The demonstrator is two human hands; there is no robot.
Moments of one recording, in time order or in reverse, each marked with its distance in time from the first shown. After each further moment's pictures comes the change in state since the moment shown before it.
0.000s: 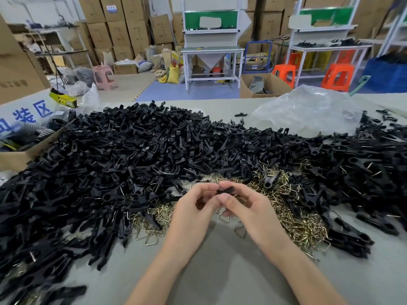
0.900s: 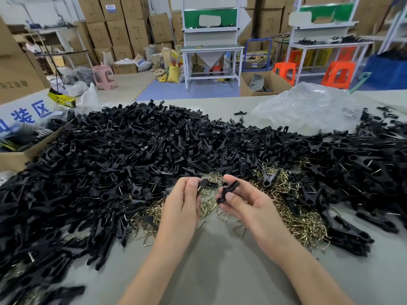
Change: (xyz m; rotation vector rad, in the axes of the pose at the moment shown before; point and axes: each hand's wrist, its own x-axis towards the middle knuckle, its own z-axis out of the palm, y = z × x) left_hand 0.003 0.000 -0.008 0.044 0.138 0.002; right_hand 0.007 0.014 -0.005 0.294 -0.015 0.084
